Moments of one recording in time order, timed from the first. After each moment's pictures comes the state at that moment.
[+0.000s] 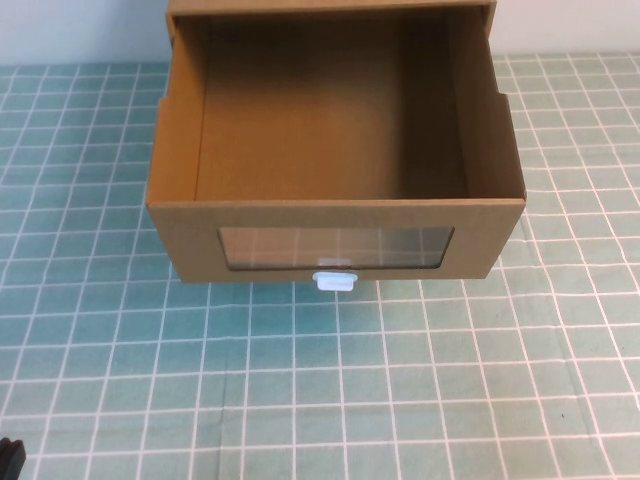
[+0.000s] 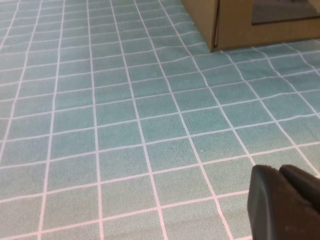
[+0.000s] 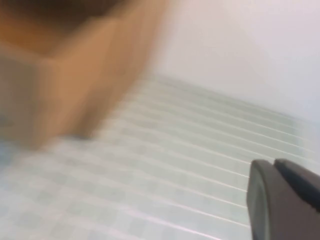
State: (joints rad) right arm 0.76 0.22 -0.54 -0.83 0.78 0.57; left arm -0.19 -0.01 0.03 -0.02 0.38 0.07
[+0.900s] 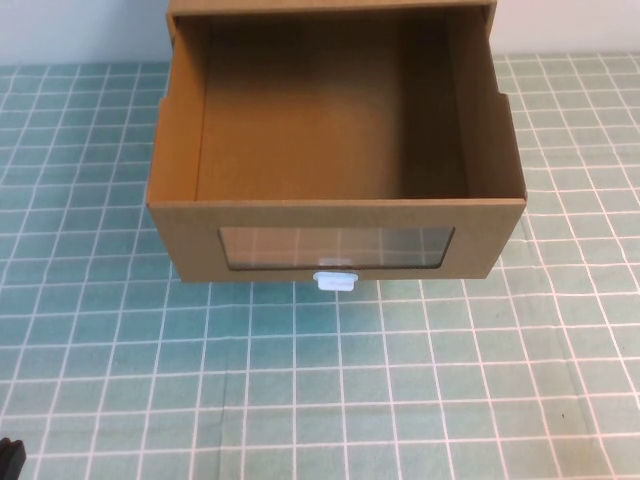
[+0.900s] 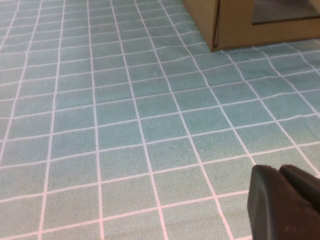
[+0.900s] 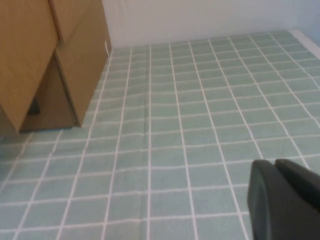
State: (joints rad) right arm 0.08 0.05 -0.11 -0.08 0.33 0.23; left arm -0.19 -0.01 0.03 -0.02 0.38 0.07
